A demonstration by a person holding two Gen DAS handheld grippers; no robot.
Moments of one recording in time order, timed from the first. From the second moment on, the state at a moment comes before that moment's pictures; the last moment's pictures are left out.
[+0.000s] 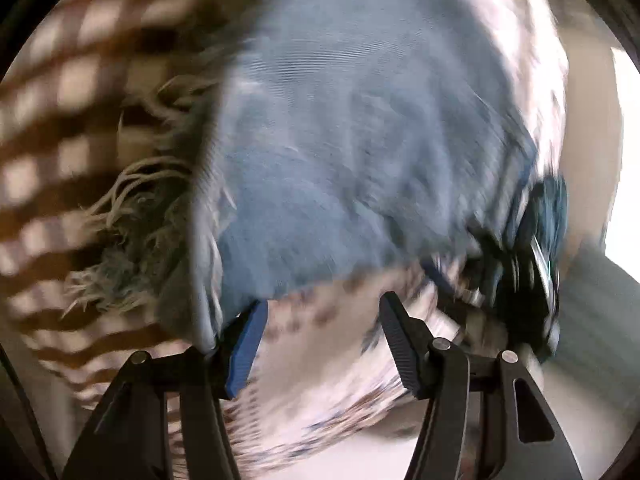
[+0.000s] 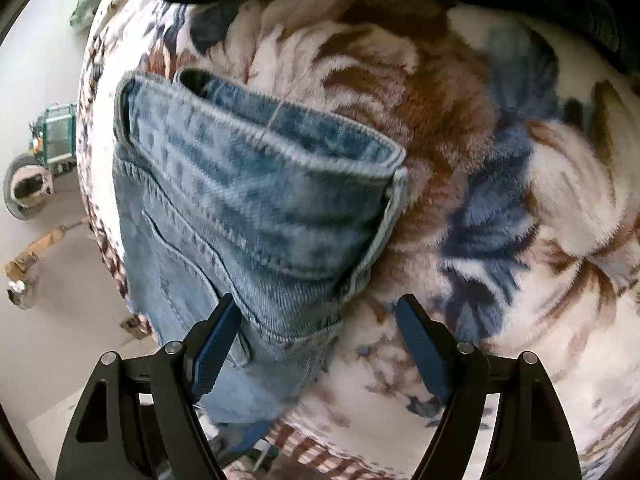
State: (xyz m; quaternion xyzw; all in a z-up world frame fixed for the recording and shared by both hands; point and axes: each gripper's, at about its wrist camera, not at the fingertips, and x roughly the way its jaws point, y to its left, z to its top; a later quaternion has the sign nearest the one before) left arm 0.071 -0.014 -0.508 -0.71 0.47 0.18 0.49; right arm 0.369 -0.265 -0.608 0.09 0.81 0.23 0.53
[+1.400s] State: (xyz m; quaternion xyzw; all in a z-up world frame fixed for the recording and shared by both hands) left arm 0.055 -0.004 -0.511 -0.74 0.44 0.21 0.46; right arm 0.309 -0.350 -0.609 0.24 0.77 0.17 0.57
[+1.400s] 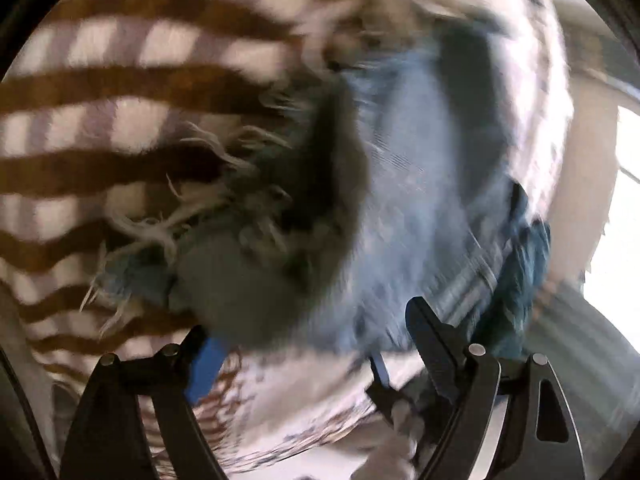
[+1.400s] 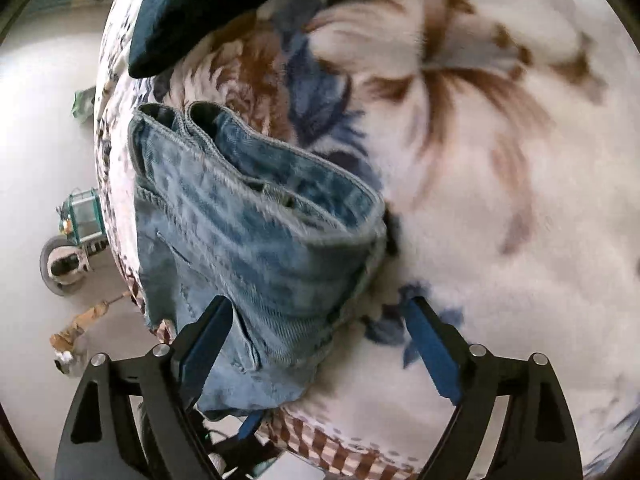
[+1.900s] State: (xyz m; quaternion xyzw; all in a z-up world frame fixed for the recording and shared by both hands) left arm 0.078 0.040 -0.436 -0.55 0.48 0.17 0.67; right arm 0.269 -0.351 -0.576 0.35 0.70 0.16 0.60
